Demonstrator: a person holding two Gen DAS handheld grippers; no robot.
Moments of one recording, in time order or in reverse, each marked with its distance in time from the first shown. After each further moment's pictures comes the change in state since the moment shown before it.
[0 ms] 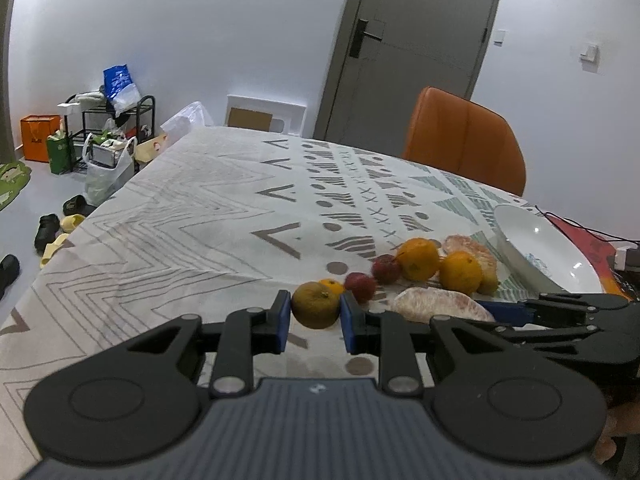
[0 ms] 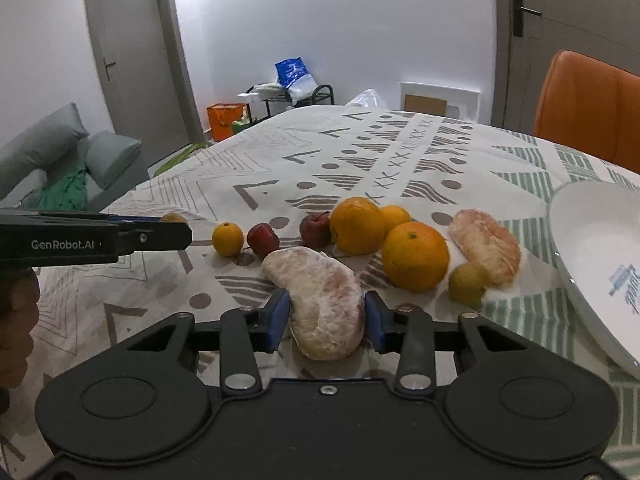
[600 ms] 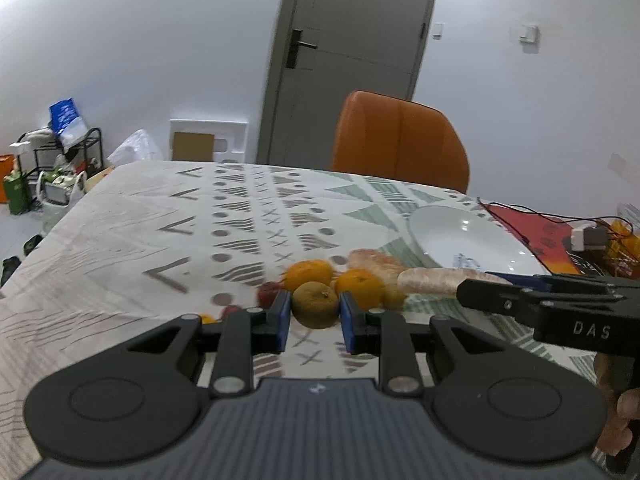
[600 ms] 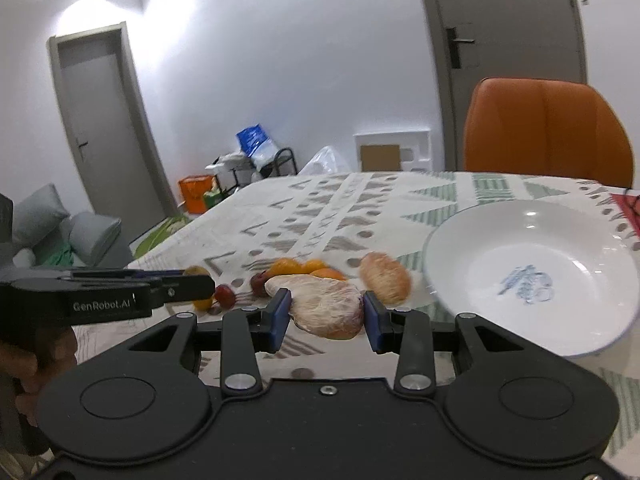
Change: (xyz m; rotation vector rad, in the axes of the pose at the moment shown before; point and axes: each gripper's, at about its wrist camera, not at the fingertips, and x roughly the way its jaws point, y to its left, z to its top) left arm 0.002 -0.076 0.012 0.119 -0.032 -0.114; right arm -0.081 -0.048 -0.008 0.145 -0.187 -0.064
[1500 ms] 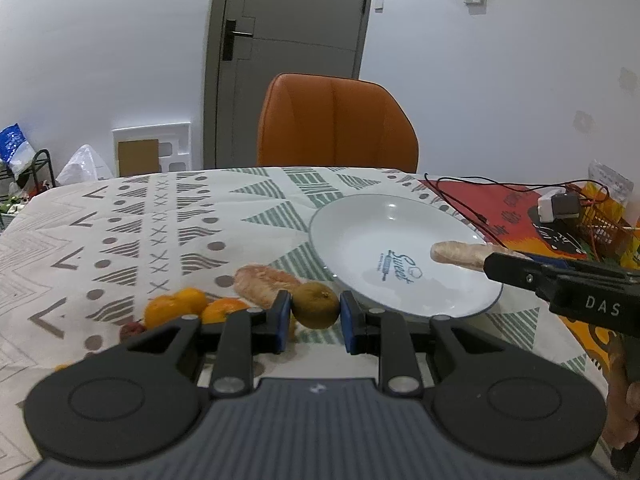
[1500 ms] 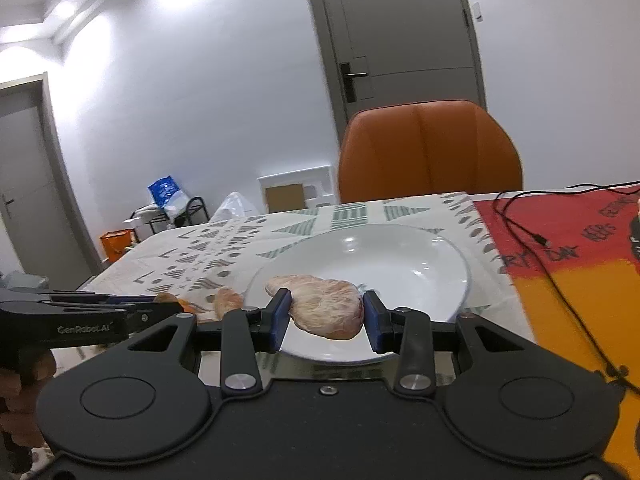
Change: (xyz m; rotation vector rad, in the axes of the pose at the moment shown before) left arm 0.058 -0.085 0.014 0.115 0.046 -0.091; right arm -0.049 -0.086 -0.011 0.110 -0.128 -0.248
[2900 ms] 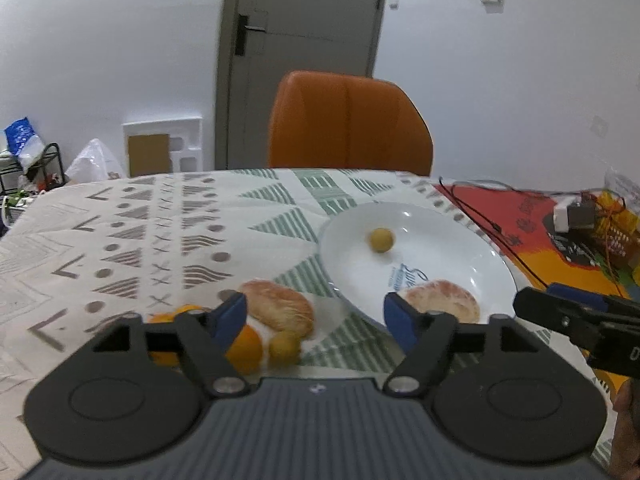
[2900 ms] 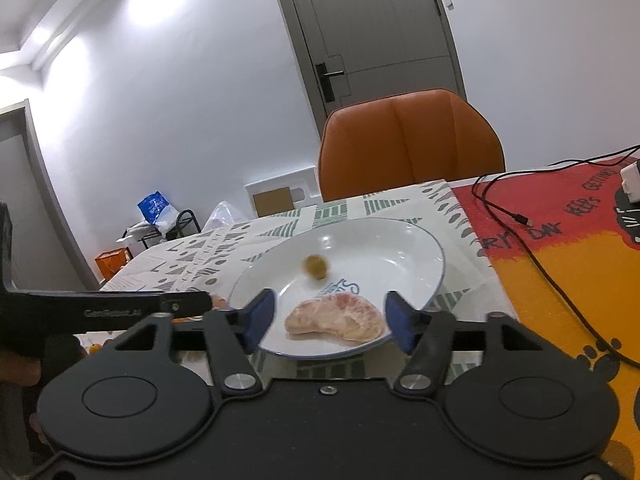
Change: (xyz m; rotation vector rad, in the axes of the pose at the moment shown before) left arm 0.008 0.005 0.015 -0.033 0.002 0.044; right arm -0.004 -0.017 -0.003 0.092 -0.002 -0.010
